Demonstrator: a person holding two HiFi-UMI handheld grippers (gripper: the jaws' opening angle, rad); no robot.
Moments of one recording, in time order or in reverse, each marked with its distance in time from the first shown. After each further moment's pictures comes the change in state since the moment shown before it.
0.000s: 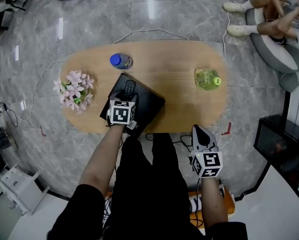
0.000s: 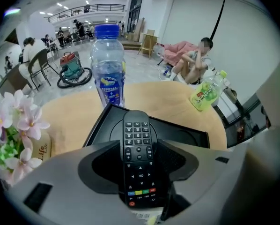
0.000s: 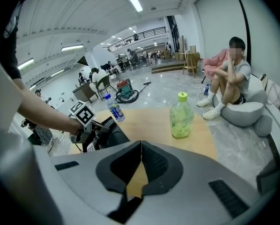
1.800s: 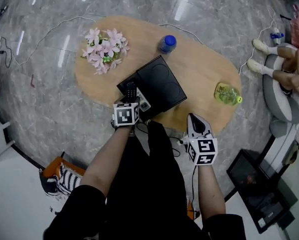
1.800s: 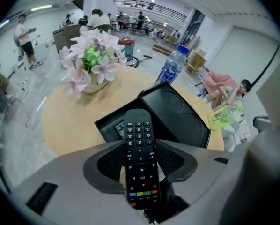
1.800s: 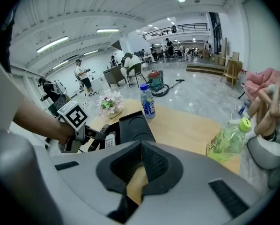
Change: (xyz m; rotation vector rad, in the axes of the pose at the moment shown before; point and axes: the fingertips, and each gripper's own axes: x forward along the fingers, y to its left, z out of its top) left arm -0.075 0.032 -0.135 -0.594 -0.059 0.127; right arm 0.052 0.109 0.023 -0.349 0.097 0.232
